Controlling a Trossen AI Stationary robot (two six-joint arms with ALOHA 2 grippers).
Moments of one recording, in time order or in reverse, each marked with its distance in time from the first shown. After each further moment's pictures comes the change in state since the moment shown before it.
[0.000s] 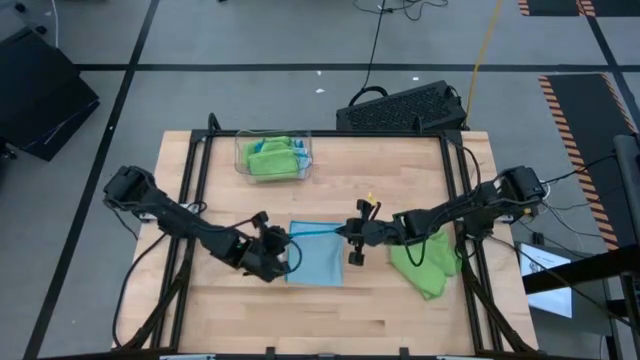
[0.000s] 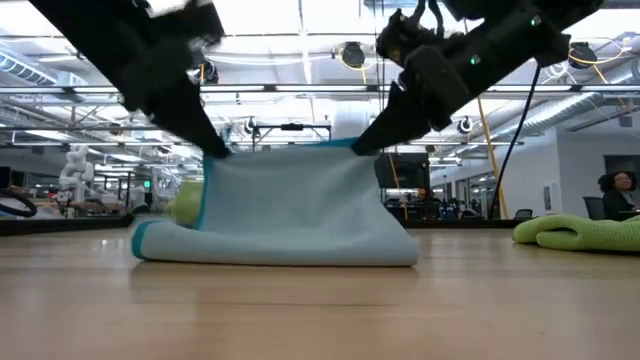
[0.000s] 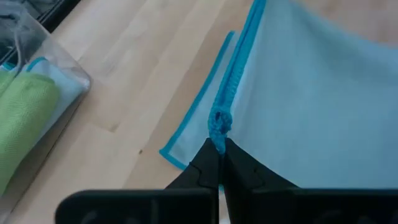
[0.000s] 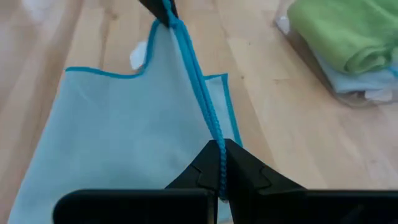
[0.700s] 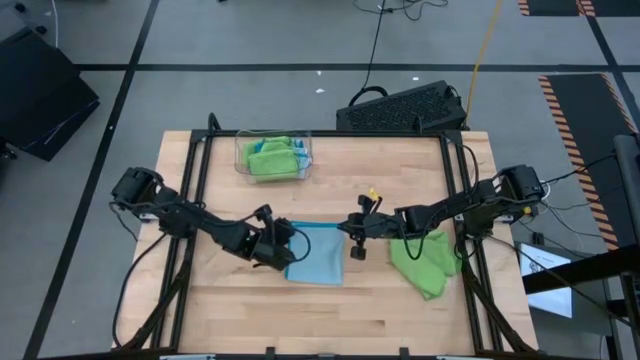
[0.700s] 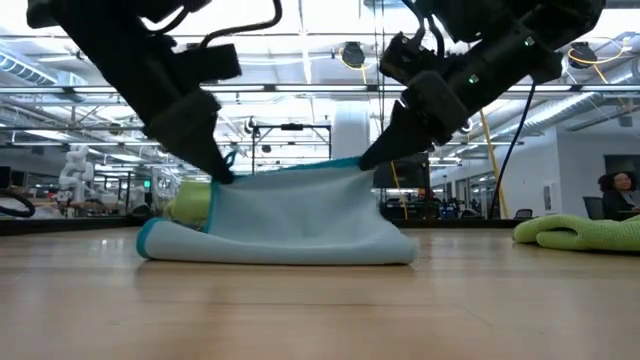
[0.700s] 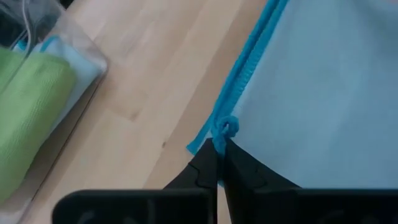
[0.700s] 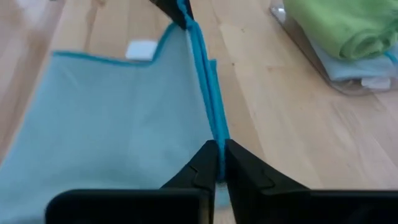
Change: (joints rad) left arm 0.099 0.058 0.000 0.006 0.016 0.033; right arm -0.057 0.000 -0.056 0.082 -0.066 -0.028
